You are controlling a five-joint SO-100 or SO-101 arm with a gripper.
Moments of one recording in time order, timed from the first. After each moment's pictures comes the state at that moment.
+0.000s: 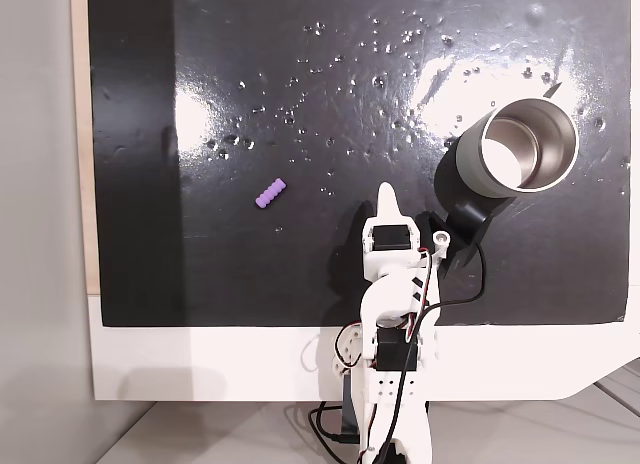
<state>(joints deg) -0.5 189.3 177.8 44.2 -2.4</state>
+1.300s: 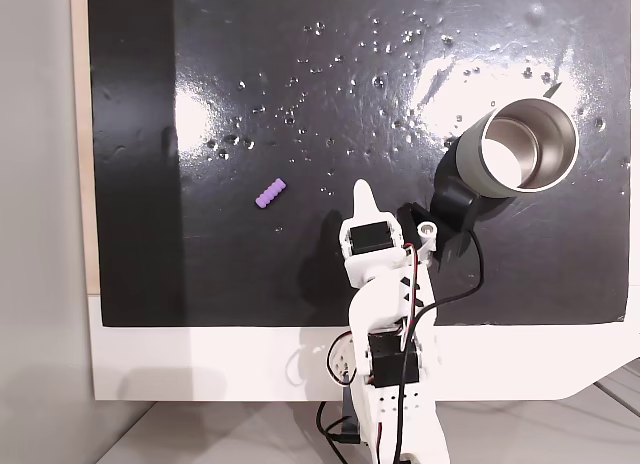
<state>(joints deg) -10.0 170.9 155.7 49.7 -4.0</state>
